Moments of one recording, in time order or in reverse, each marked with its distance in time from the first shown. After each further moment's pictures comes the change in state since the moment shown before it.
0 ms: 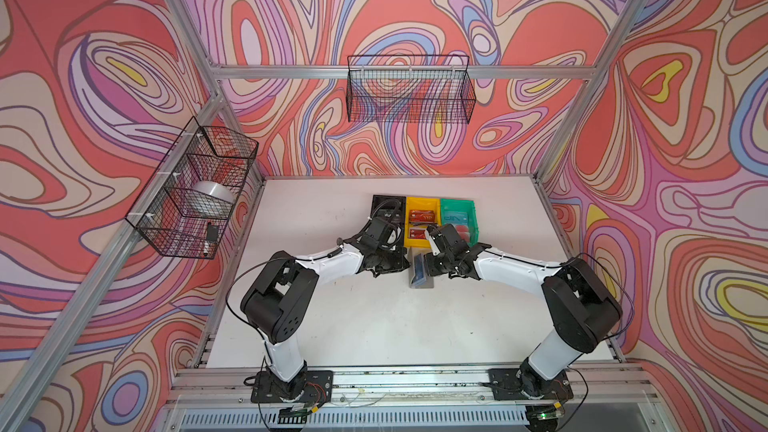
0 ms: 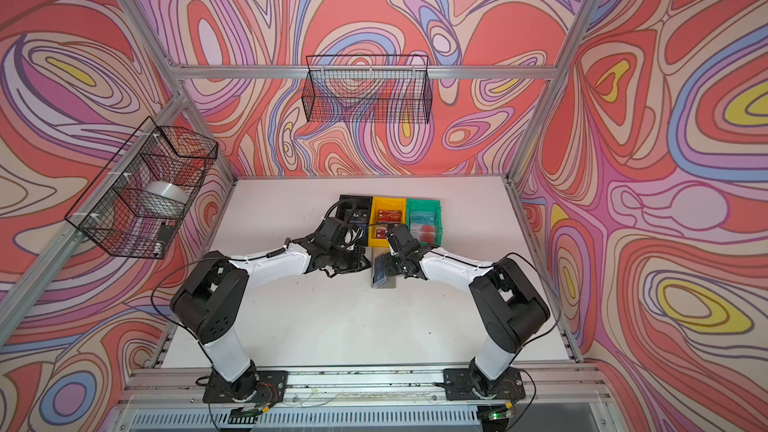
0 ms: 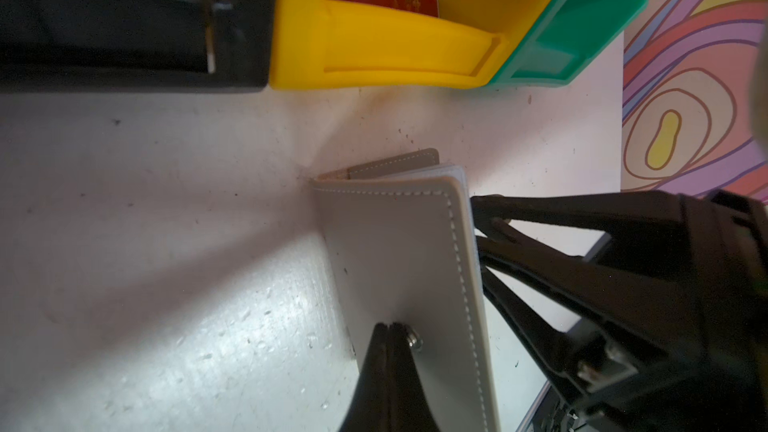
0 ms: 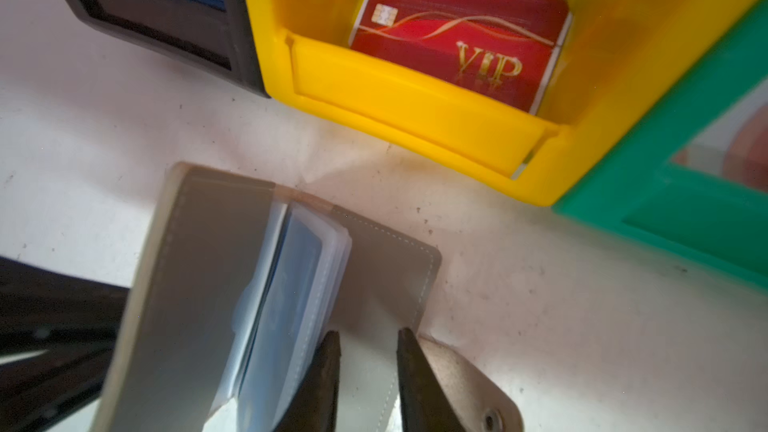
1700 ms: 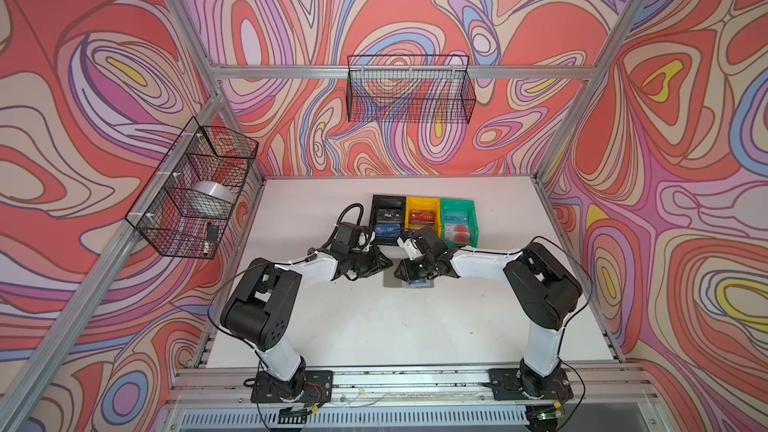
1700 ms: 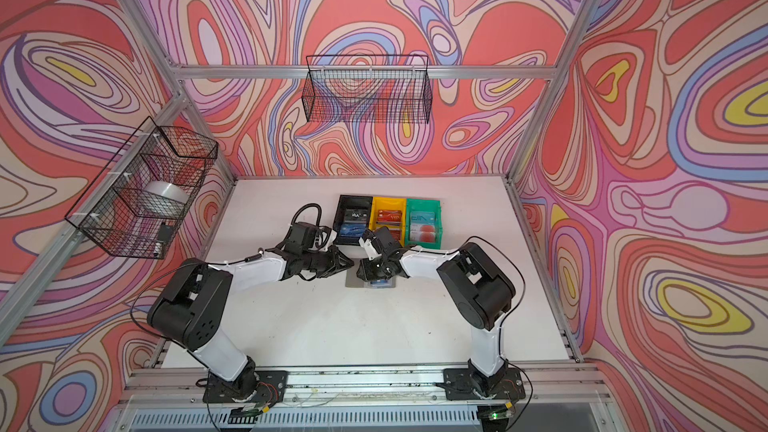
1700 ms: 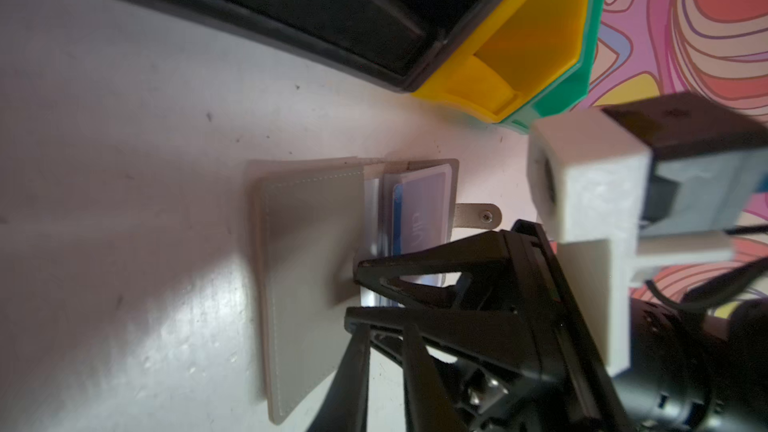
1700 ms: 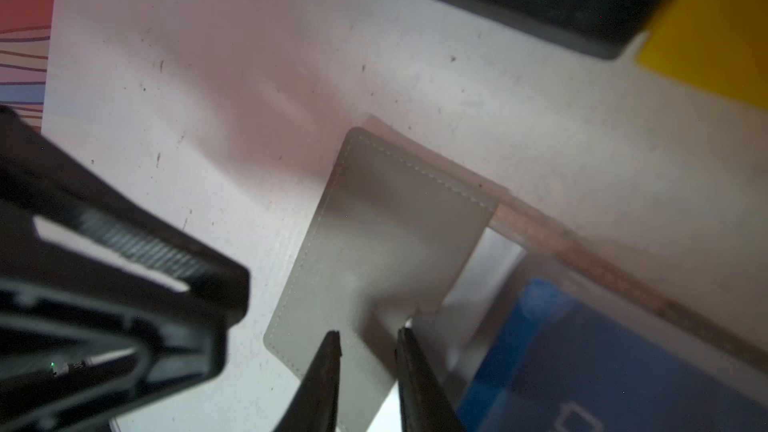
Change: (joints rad) left arm 0.198 -0.082 -0.236 0.220 0.217 -0.163; right arm 0.066 0.222 0.093 0.171 -0.370 0.075
